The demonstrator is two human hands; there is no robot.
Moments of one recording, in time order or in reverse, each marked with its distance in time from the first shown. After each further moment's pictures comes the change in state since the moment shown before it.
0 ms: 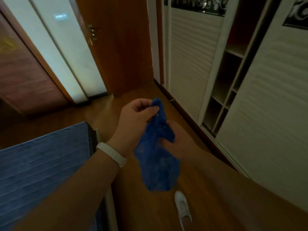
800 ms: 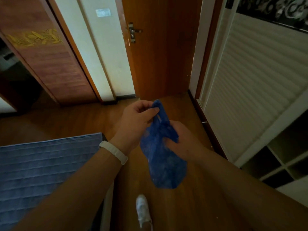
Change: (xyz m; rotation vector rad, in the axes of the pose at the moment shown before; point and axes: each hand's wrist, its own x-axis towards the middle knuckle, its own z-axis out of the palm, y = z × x) left_hand 0.335 -0.025 -0.092 0.048 0.301 -0.023; right_hand 0.418 0.060 0.024 0.038 -0.341 -0.196
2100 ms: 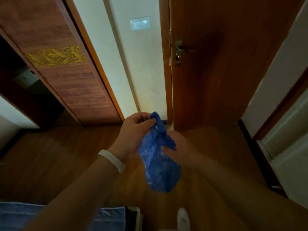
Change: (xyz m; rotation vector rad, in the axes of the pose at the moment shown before) left_hand 0.592 -0.050 -0.284 0.004 0.169 -0.143; right_hand 0.665 0.033 0.100 -0.060 -0.268 -0.015
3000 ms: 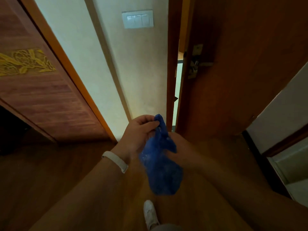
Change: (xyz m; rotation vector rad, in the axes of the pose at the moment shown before) left_hand 0.372 -0.015 -0.084 -0.177 -0.200 -0.182; right_hand 0.328 0.051 -0.044 -0.125 0.061 0.180
